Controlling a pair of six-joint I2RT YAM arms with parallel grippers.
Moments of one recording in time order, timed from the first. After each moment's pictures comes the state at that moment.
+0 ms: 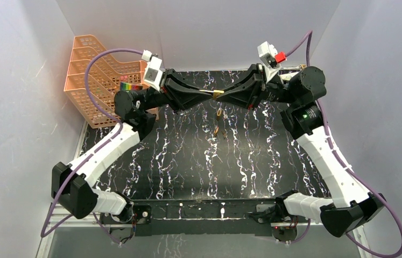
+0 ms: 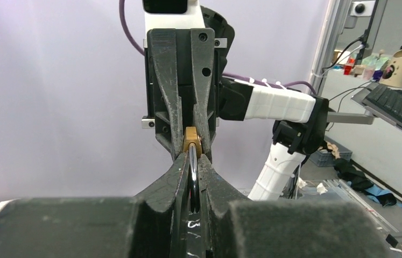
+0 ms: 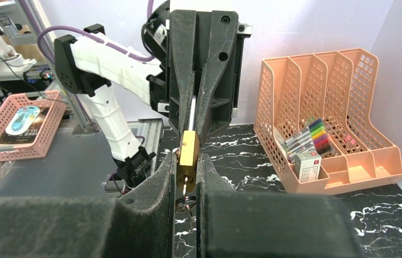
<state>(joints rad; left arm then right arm) -0.60 1.37 1.19 1.02 0.91 -0.79 0.46 1.18 1.37 0.23 -1.10 0.44</state>
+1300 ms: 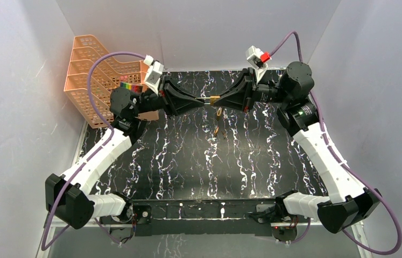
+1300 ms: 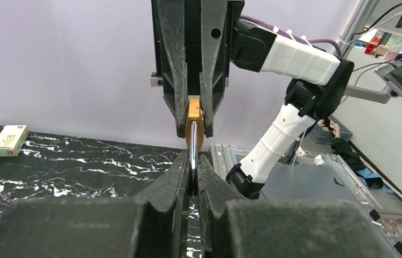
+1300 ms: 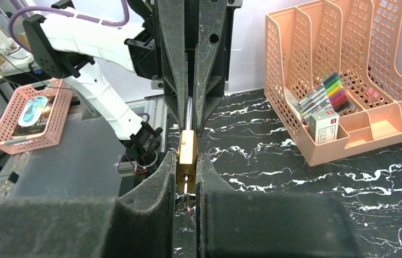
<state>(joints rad) -0.49 1.25 1.10 0.71 1.00 -0.67 0.44 1.19 1.37 -0.01 -1.10 0.33</state>
